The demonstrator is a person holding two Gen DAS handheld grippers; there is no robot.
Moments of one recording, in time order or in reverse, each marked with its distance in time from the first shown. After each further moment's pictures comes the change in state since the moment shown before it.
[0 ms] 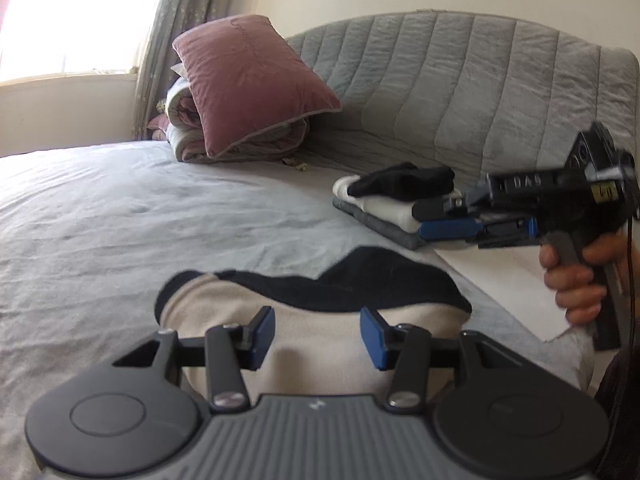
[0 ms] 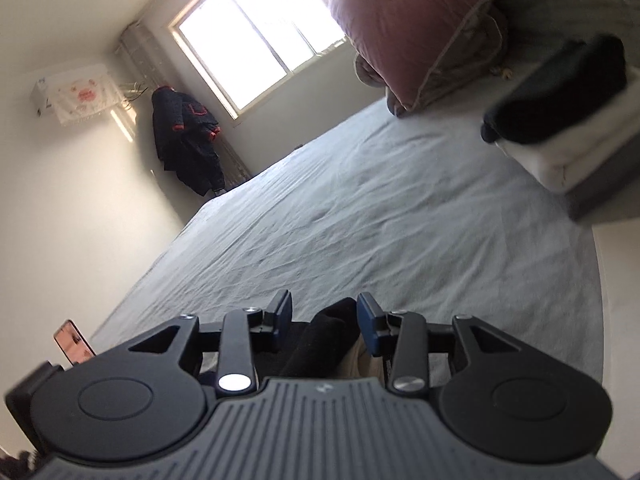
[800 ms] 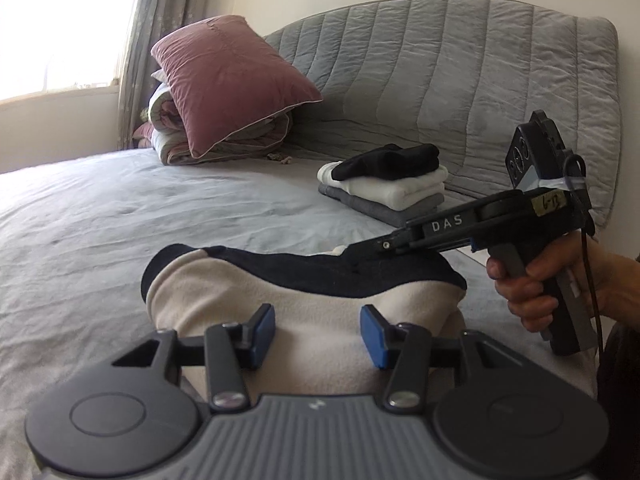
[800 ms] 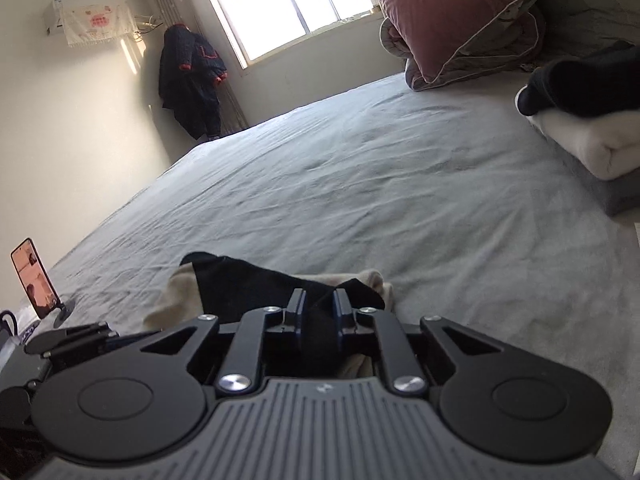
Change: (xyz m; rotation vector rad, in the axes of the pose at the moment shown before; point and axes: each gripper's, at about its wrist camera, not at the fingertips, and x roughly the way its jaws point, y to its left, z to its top) left arm 0.006 -0.012 -0.023 0.090 0.013 -0.021; right arm 0.052 -0.011 -0.036 -0.164 0.115 -0.043
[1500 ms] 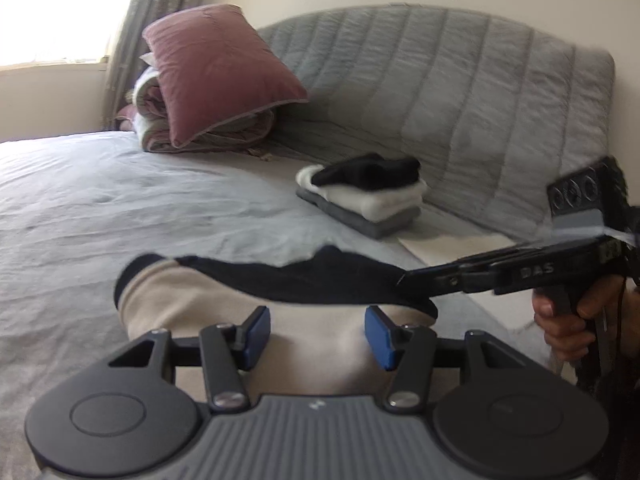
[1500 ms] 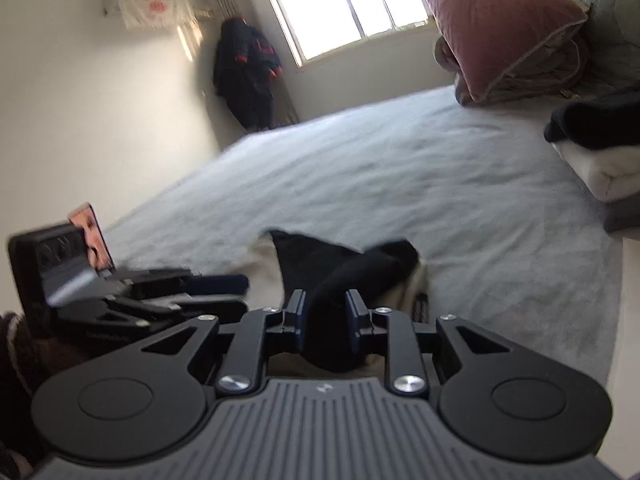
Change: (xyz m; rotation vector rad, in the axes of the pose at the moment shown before) left arm 0.003 0.002 0.011 -0.072 0.024 -0.100; right arm -0.050 0.021 -0.013 -0.100 0.050 0.084
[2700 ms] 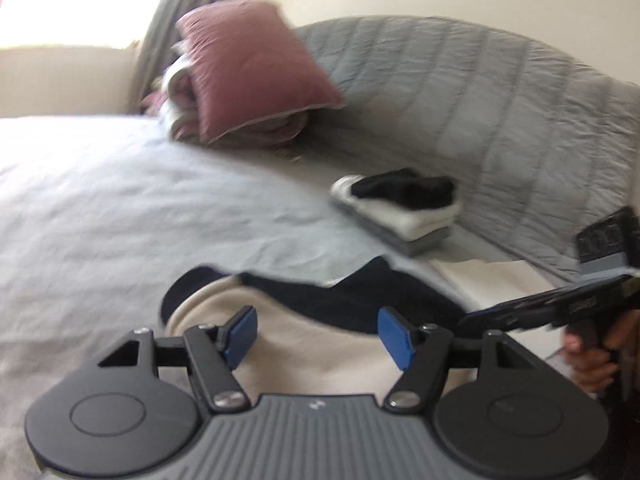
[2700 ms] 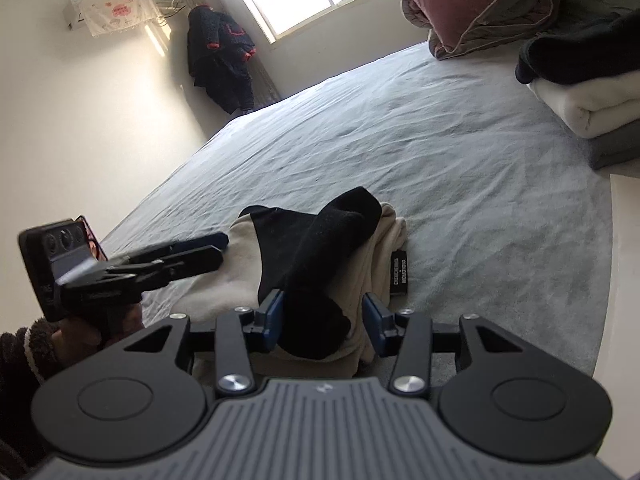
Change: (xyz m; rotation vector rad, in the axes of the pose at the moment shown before) left arm 0.007 0.039 0.008 -0.116 -0.001 0.056; right arm -0.005 -0.020 0.001 0.166 0.046 0.031
